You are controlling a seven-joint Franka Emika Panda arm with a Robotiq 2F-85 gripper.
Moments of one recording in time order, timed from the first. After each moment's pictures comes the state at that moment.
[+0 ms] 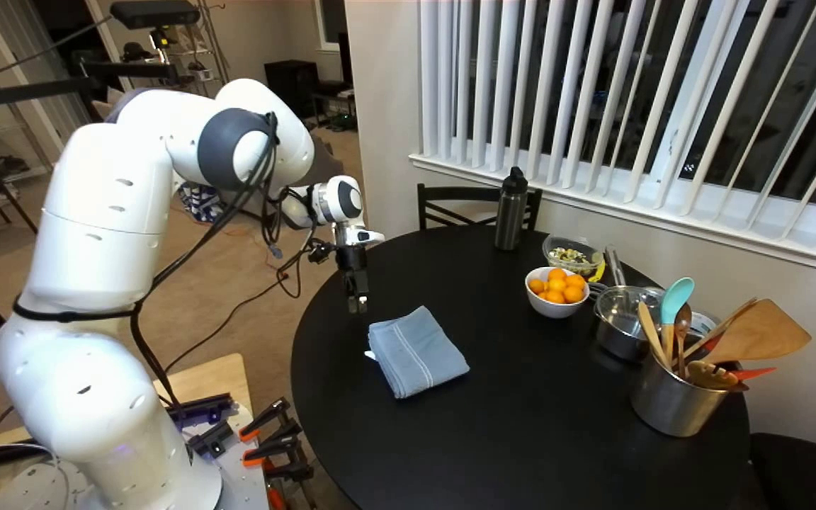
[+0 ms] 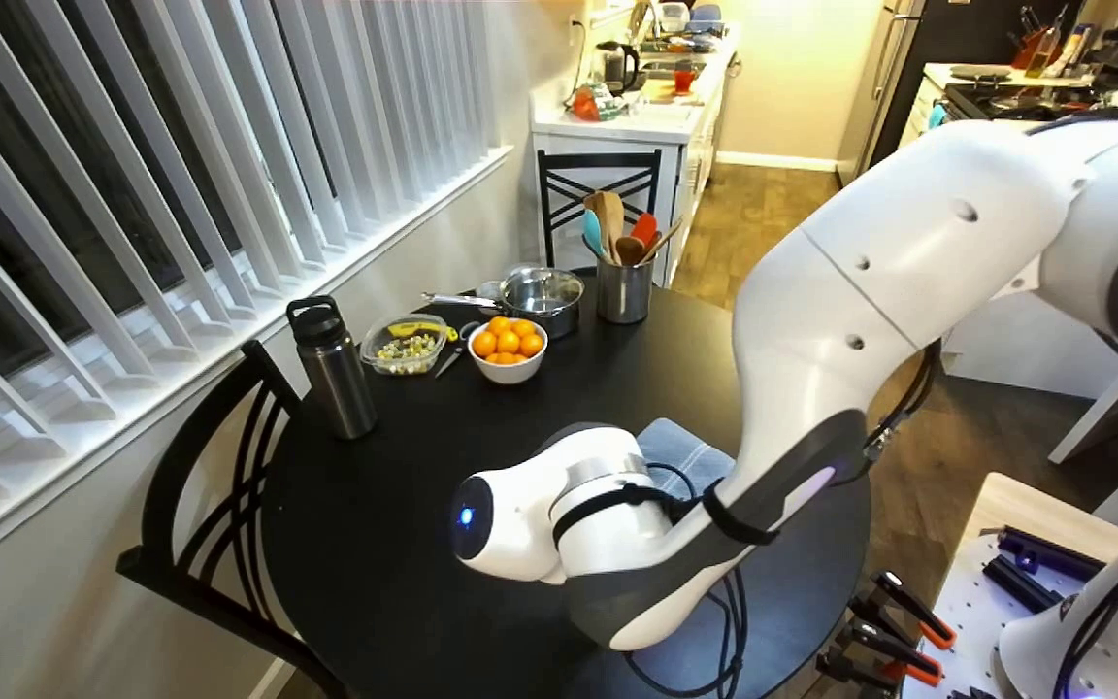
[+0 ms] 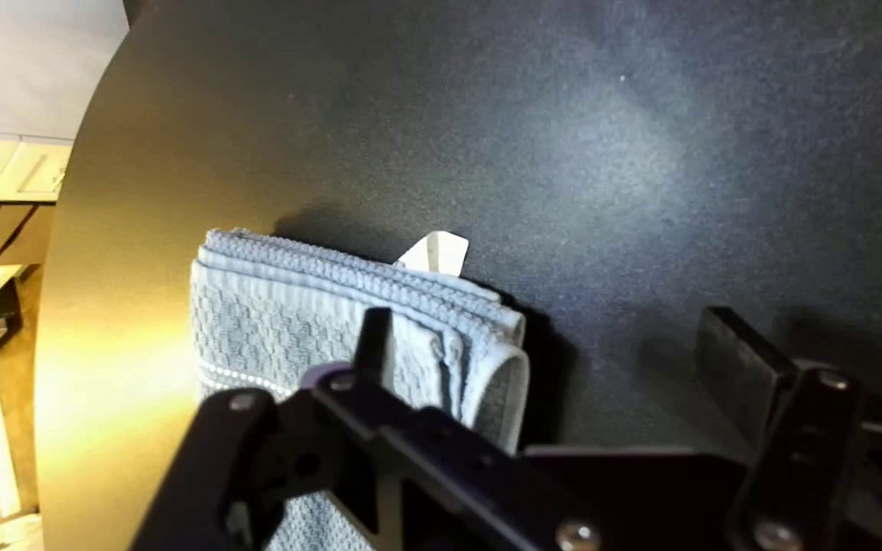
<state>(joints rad) 0.48 0.60 0.23 -1.85 -0.50 1.77 1.01</state>
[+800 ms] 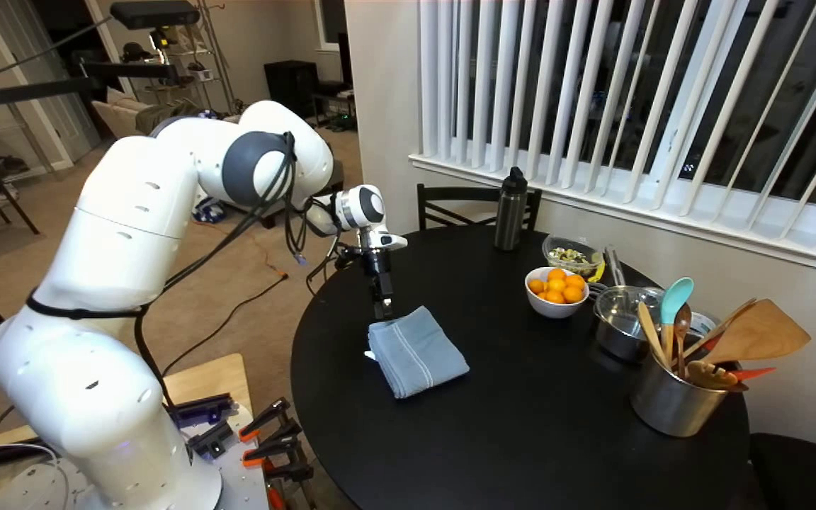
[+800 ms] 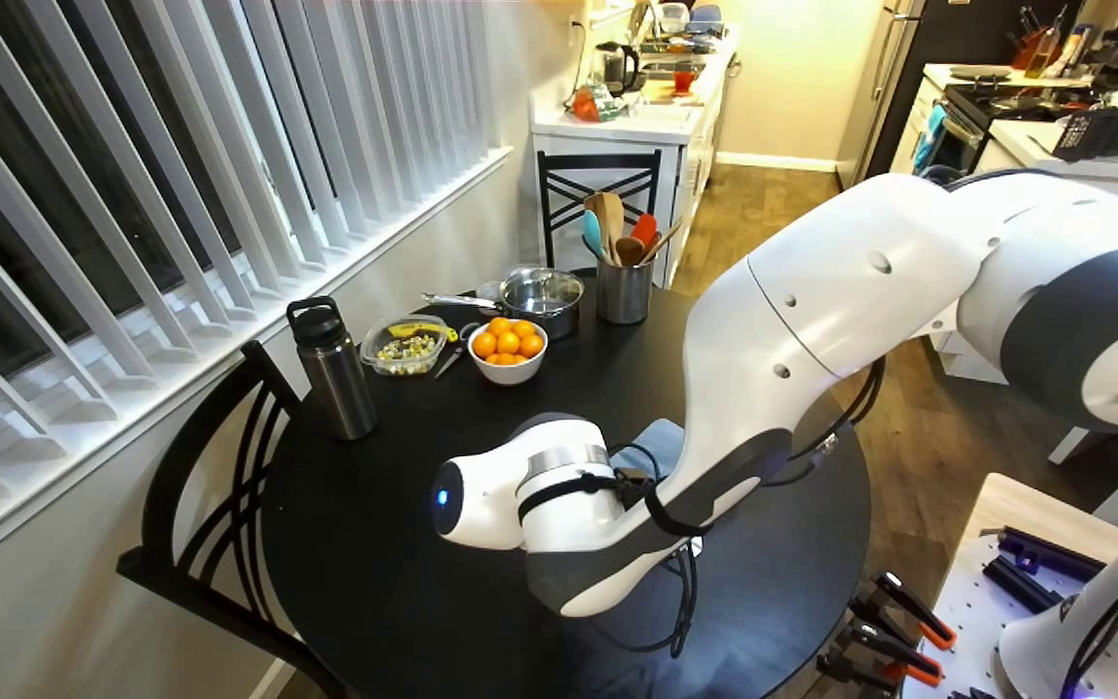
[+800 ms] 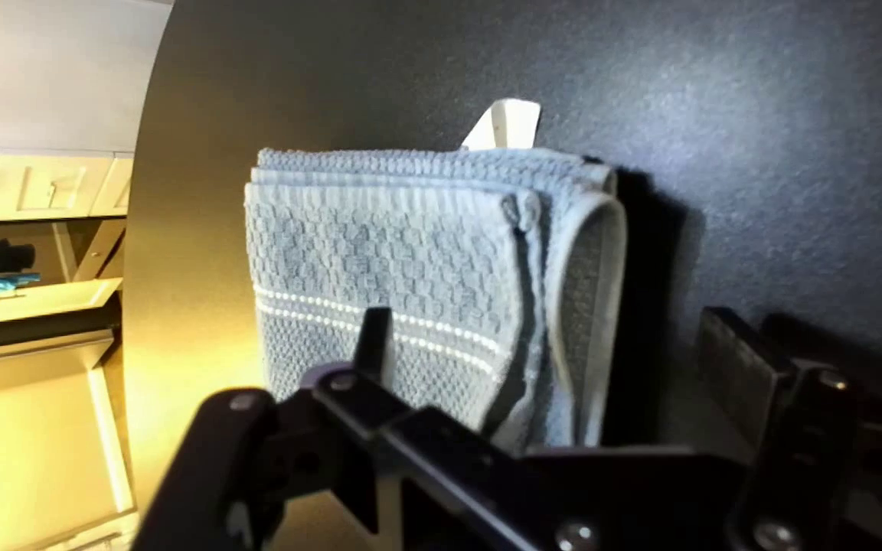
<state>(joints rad) 0.54 0.74 0.10 -1.66 -0.54 1.67 1.01</state>
